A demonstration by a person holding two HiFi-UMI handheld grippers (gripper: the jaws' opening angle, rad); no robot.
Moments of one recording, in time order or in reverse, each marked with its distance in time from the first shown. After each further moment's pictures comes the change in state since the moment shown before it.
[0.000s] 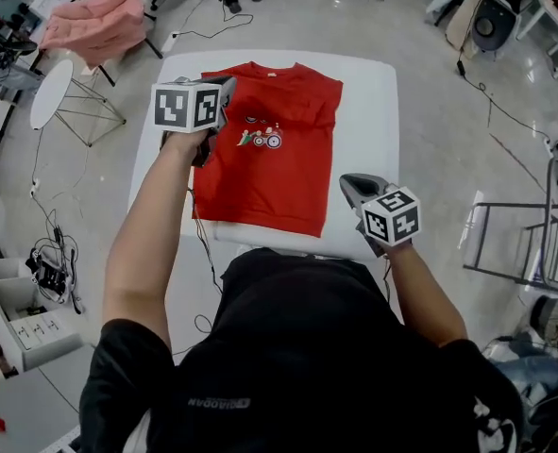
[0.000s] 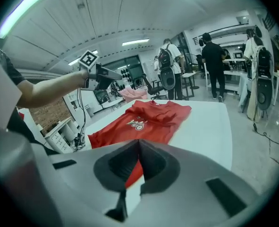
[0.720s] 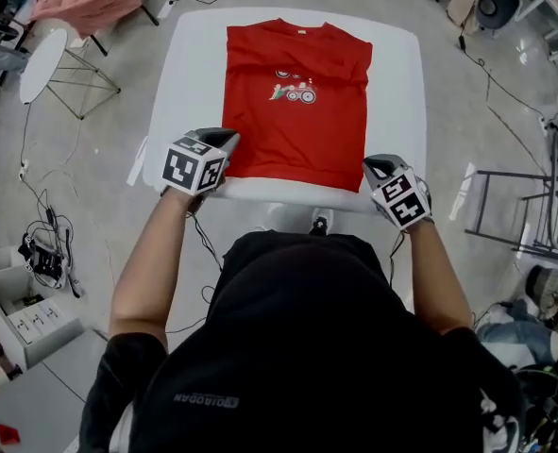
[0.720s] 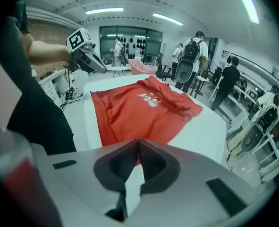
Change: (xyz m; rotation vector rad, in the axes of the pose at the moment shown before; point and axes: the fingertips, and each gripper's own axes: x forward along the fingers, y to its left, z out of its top) left arm -0.103 0.016 -0.230 0.094 0.219 -0.184; right arm 0.025 0.070 -0.061 -0.407 0.313 -0.171
